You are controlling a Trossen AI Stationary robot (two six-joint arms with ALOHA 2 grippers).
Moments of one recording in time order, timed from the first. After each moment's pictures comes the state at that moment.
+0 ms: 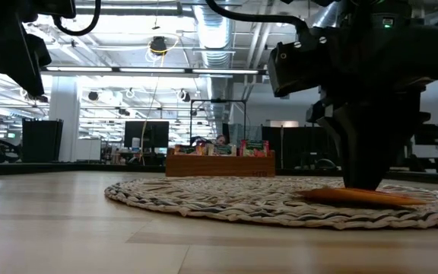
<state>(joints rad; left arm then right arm) -0.65 1.21 0.80 -0.68 -0.36 -1.04 0.45 2.02 1.34 -0.79 0.03 0.47</state>
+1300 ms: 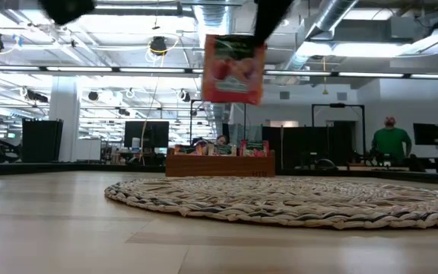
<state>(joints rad) -0.60 1.21 0.95 -0.49 -0.32 -0.74 0.39 2.02 1.93 -1.25 0.29 0.36</state>
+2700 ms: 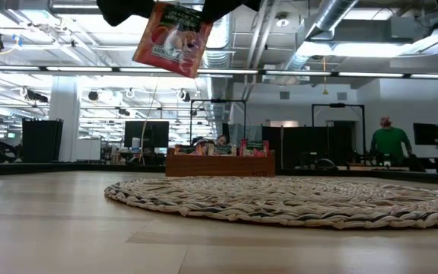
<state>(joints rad) -0.45 1.37 1.10 -0.46 -0.38 -0.50 0.35 2.02 1.94 -1.00 0.26 0.26</state>
